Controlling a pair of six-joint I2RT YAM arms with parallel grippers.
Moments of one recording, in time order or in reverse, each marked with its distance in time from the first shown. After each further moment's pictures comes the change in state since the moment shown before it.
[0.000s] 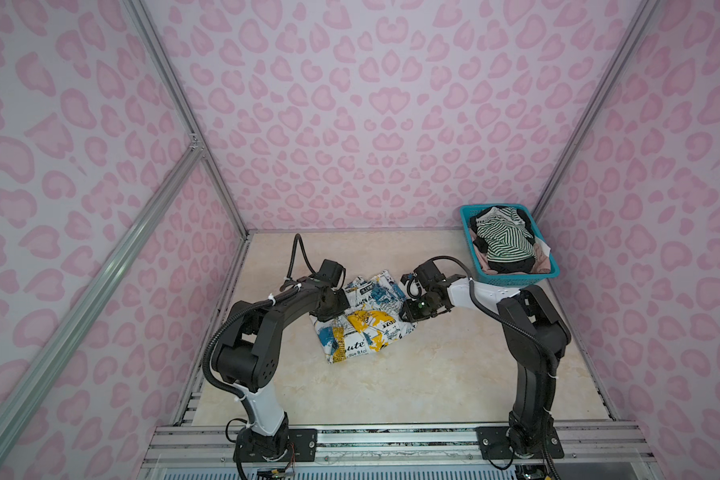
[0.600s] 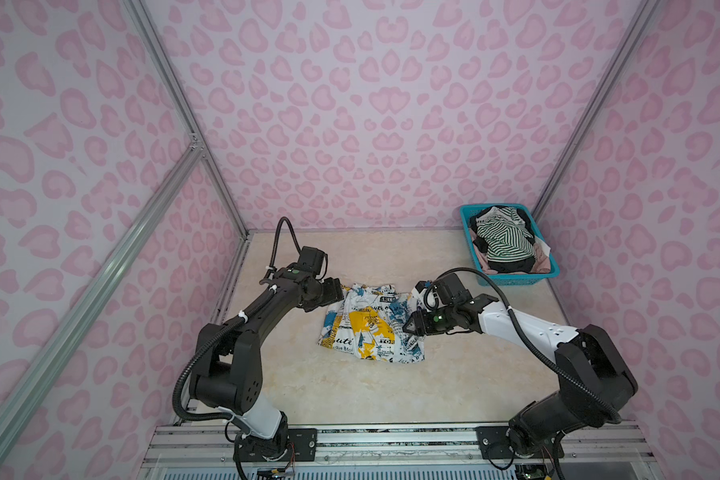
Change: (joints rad) left arm 0.070 -0.233 -0.063 -0.124 0.094 0.174; right arm 0.007 -0.354 -0.174 0.001 -0.039 0.146
